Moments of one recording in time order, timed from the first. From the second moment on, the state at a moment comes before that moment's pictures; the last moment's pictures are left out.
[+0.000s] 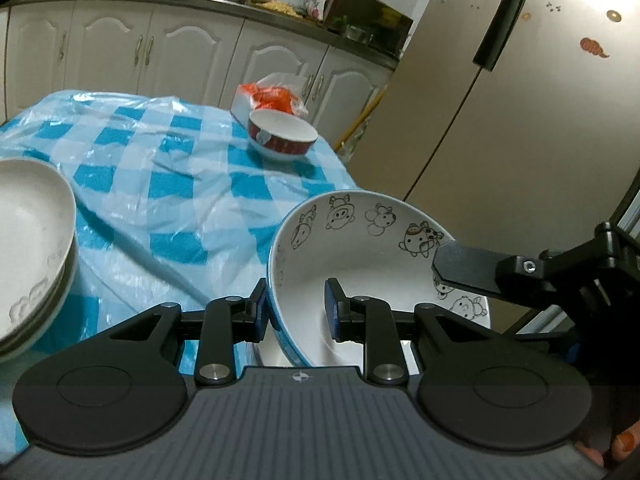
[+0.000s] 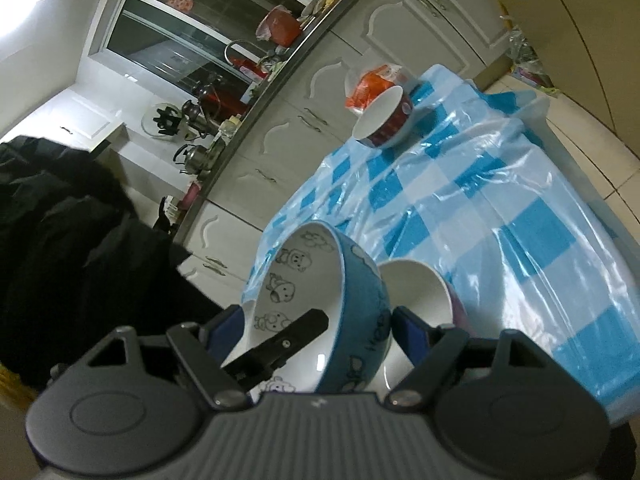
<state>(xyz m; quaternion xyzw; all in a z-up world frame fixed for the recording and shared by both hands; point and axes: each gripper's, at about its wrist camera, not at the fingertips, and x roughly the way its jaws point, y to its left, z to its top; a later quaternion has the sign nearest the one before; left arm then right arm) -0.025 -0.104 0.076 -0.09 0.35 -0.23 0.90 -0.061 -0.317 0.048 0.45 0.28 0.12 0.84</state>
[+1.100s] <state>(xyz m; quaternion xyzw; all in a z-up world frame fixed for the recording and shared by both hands) -0.041 -0.115 0.065 -0.05 0.34 -0.23 0.91 -0.077 -0.311 0.041 0.41 0.29 0.09 0.86</state>
